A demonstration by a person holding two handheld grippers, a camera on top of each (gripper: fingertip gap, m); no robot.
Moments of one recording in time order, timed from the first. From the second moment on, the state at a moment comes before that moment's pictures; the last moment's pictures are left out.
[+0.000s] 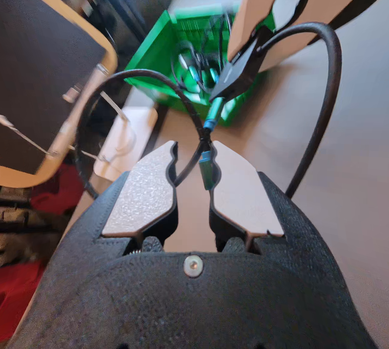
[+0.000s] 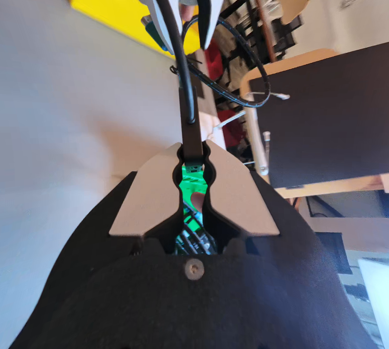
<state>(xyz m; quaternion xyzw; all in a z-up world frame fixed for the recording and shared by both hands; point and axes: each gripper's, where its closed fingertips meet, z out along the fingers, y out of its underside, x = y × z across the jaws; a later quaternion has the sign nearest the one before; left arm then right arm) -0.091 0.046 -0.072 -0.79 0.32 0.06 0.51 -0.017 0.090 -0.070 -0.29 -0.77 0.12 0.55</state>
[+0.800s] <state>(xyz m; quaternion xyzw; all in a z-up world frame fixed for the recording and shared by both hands) -0.176 0.016 -0.001 -0.74 0.19 0.09 0.64 -0.010 0.299 -0.128 -0.59 -0.71 0.02 0.39</state>
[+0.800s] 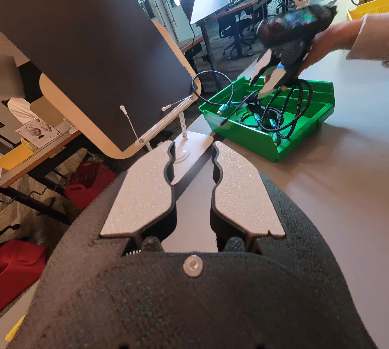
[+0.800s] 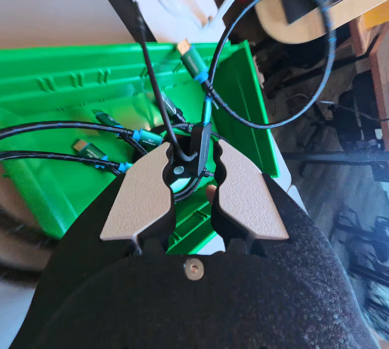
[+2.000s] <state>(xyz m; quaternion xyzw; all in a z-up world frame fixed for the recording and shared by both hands) -0.185 -0.066 -0.254 -0.88 0.45 0.16 0.09 0.090 0.184 -0.214 -0.48 -0.79 -0.10 0.36</state>
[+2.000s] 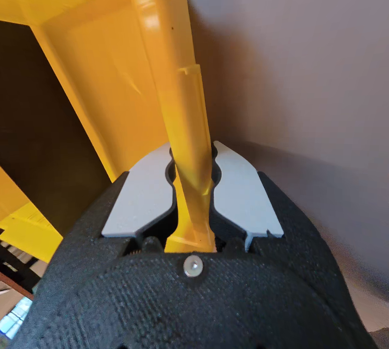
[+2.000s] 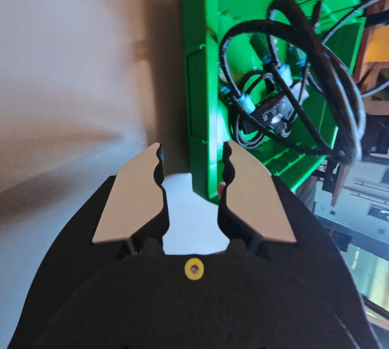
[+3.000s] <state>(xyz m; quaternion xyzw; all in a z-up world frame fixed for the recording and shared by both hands) 0.047 0.003 -0.202 -0.83 0.14 -0.10 0.52 0.208 0.076 -0.132 -0.66 -0.43 0.27 0.55</state>
